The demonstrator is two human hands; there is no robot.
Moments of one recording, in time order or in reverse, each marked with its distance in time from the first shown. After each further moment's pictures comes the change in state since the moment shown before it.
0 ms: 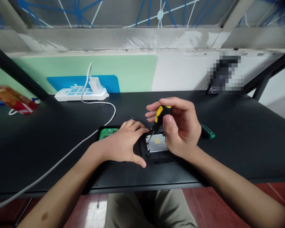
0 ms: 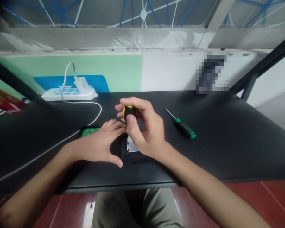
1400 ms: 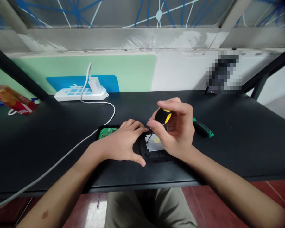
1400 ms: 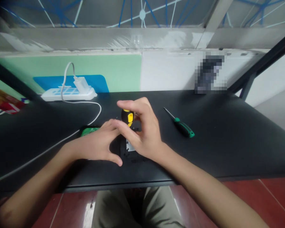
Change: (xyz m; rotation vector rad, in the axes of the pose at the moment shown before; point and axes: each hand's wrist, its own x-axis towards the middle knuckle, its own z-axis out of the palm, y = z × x) left_hand -0.001 0.001 -0.002 -0.028 -0.017 -0.008; right_hand -0.002 0.007 0.002 -0.140 0.026 -0.113
